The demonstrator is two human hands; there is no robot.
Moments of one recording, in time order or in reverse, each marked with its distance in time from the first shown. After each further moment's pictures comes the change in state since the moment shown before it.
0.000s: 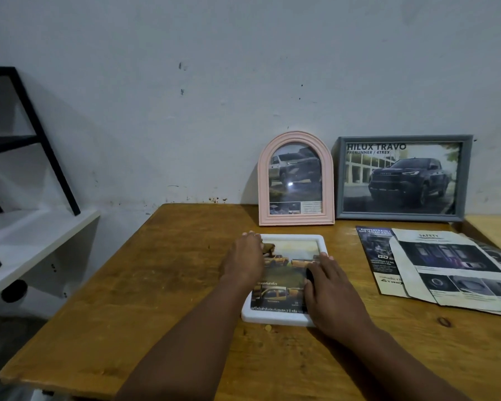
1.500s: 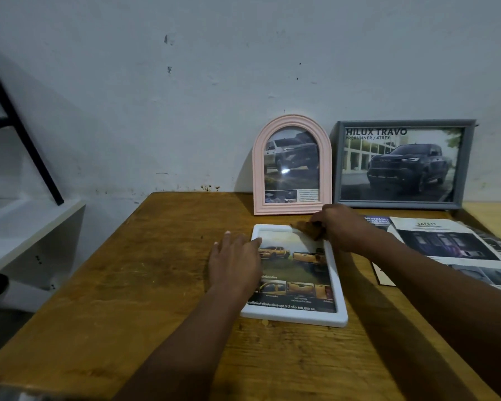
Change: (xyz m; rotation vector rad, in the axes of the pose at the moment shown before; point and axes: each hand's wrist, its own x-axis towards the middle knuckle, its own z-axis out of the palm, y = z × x) left_hand -0.036 -0.005 -0.007 0.266 -0.140 0.104; right_hand 0.110 0.051 -0.049 -0.253 -0.171 -0.096
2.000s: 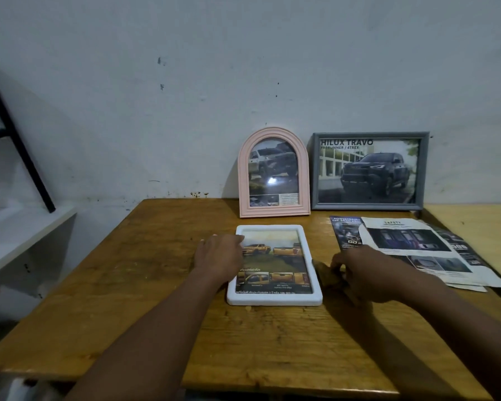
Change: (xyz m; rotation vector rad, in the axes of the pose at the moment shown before) left_hand 0.001 -0.002 -0.017 -0.154 -0.061 -0.070; right_hand -0.127 0.000 -0.029 0.053 -0.325 0.180
